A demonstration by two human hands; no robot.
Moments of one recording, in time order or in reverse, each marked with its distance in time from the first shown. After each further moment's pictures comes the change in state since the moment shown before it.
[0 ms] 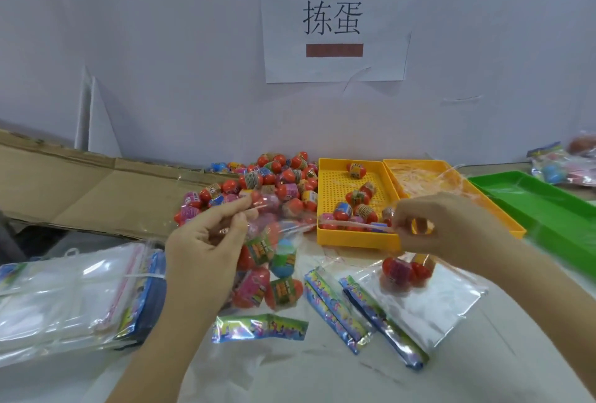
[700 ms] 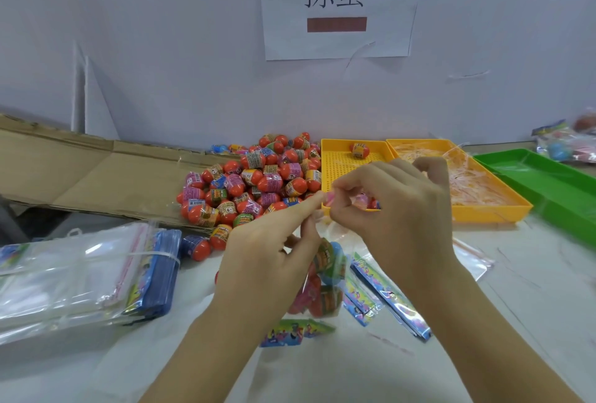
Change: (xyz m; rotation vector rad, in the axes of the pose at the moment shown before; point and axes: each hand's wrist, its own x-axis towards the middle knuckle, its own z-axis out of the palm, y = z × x) left_hand -0.032 0.031 0.022 0.307 -0.210 0.483; right_hand 0.008 -0.102 0.032 -0.066 0.851 -0.066
